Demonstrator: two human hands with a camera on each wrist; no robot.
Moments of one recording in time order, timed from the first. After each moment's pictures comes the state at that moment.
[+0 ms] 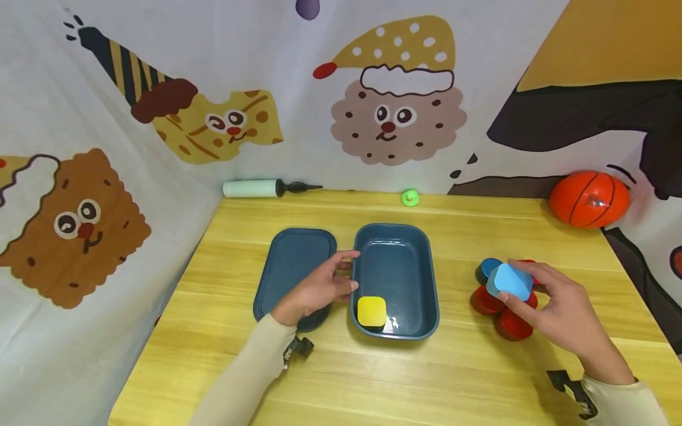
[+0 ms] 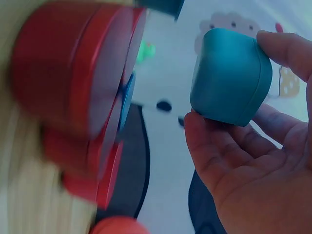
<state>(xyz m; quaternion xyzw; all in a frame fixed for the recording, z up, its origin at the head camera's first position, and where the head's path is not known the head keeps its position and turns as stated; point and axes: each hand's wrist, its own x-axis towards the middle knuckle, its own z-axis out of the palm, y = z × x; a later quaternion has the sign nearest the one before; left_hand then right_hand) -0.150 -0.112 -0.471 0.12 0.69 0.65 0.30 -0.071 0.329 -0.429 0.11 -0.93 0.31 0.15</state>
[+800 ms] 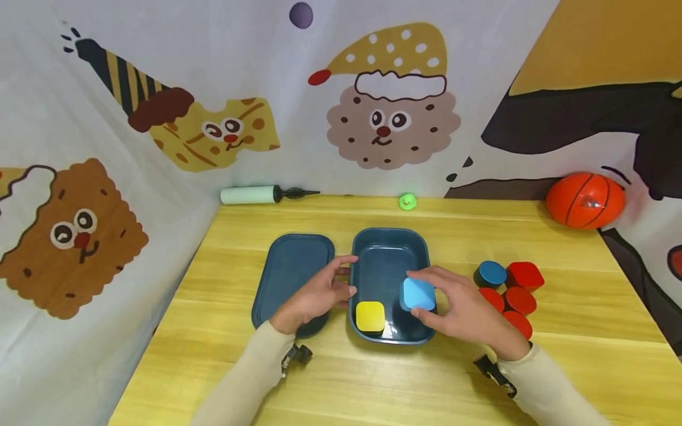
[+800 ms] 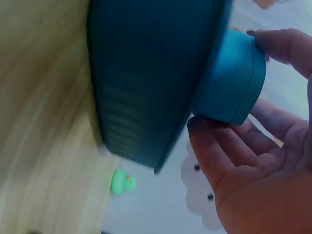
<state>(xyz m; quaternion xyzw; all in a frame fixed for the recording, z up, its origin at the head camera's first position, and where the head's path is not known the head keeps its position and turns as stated) -0.147 -0.108 -0.467 0.12 0.71 0.63 0.29 -0.097 0.213 -0.438 0.29 -0.90 0.31 0.06</state>
